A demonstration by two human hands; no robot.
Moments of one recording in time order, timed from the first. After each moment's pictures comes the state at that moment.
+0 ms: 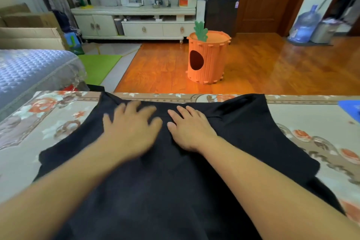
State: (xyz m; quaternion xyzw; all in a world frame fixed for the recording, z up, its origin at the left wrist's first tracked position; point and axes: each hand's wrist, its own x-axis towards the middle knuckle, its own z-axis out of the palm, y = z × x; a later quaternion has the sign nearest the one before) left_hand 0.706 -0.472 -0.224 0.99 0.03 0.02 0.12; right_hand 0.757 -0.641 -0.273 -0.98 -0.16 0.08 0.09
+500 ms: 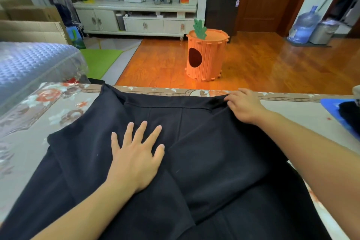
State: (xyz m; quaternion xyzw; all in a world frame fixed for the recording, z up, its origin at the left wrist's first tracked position) left_hand 0.626 -0.493 -0.282 1.00 0.00 -0.01 0.07; right_hand 0.797 -0.822 -0.259 -1.00 -0.06 -0.01 0.07
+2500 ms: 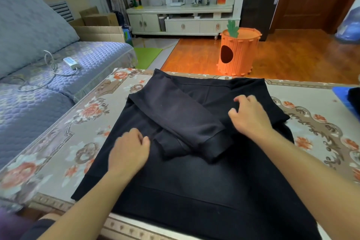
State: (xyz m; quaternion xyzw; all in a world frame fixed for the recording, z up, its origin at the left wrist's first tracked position) left_hand 0.415 -0.443 -0.231 0.95 0.24 0.07 0.19; right_hand 0.553 -0.741 -0.200 -0.97 -0.01 -0.05 0.24
